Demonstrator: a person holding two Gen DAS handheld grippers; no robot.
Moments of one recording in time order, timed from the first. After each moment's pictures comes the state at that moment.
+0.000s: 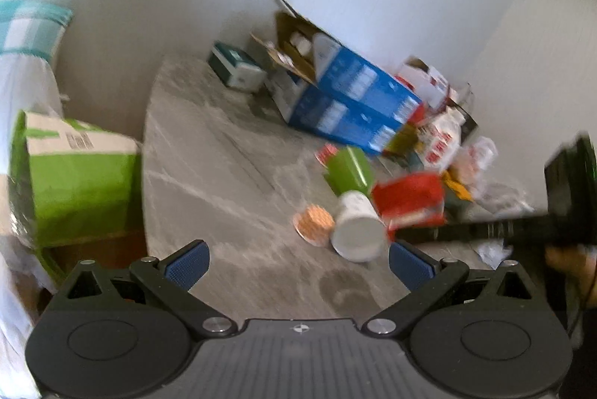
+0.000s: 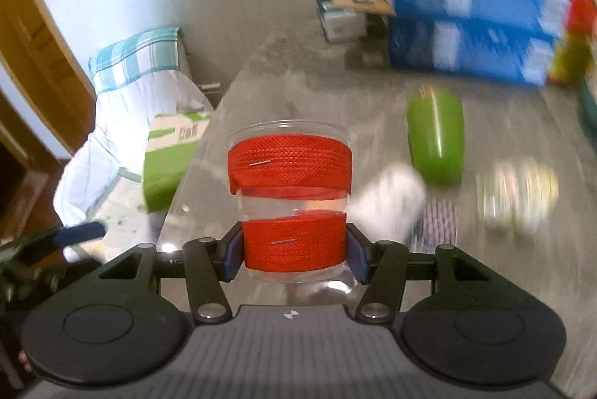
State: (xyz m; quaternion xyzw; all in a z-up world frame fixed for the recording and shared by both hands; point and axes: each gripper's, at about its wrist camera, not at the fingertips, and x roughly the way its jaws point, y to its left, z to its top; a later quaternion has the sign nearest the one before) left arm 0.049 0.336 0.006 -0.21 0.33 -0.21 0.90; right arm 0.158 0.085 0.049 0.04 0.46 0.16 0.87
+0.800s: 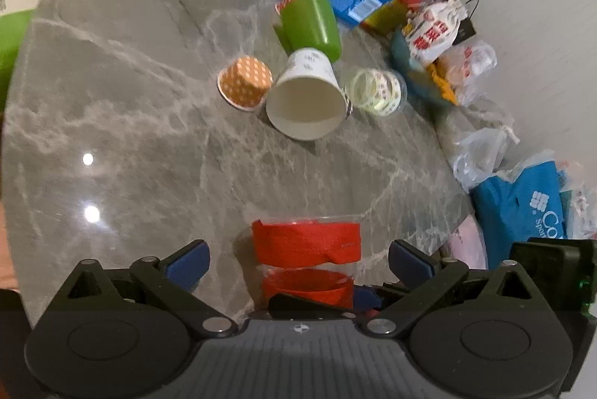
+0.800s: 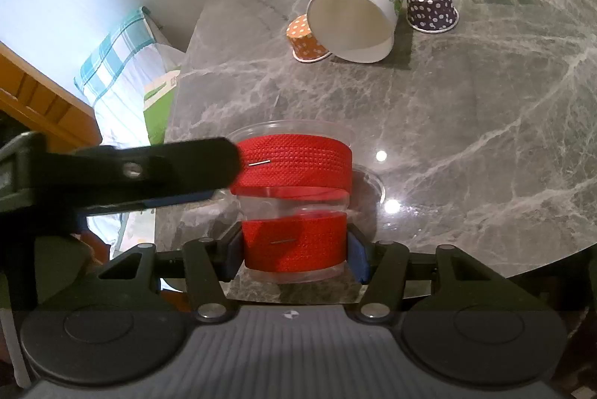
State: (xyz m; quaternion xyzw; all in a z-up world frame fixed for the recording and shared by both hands) left arm 0.096 0.242 -0.045 -0.23 0.52 -0.27 0.78; right arm 0.093 0.073 -0.042 0.19 0.52 0.13 0.82
